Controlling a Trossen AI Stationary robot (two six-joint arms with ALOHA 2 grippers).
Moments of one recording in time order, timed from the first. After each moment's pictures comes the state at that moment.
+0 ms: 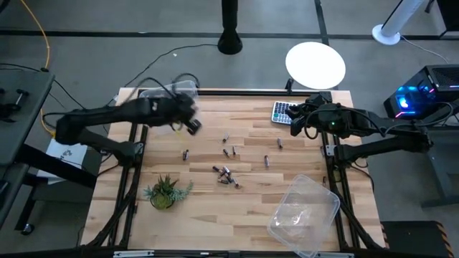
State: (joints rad) left arm 0.22 1.22 1.17 -0.88 -0.49 -0.38; right arm -0.05 0.86 0.98 -0.61 0.56 0.54
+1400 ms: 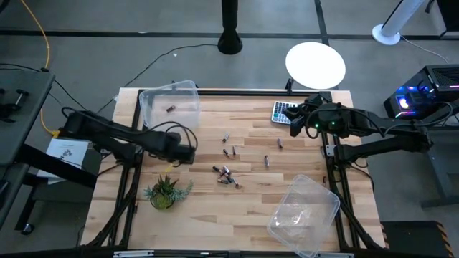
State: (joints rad) left arm -0.10 1.38 0.81 -0.98 -0.23 -1.49; right arm -0.05 0.86 0.98 -0.58 0.52 0.56
